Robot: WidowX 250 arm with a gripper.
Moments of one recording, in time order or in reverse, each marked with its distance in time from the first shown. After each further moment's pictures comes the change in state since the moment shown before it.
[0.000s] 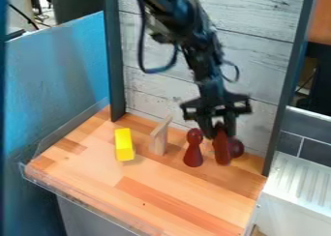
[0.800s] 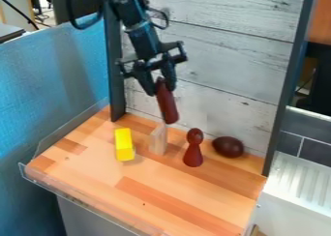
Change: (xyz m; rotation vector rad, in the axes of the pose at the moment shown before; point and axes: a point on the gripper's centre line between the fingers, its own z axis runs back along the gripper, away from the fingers) arm 0.030 0.078 0.077 -0.019 0.027 0.122
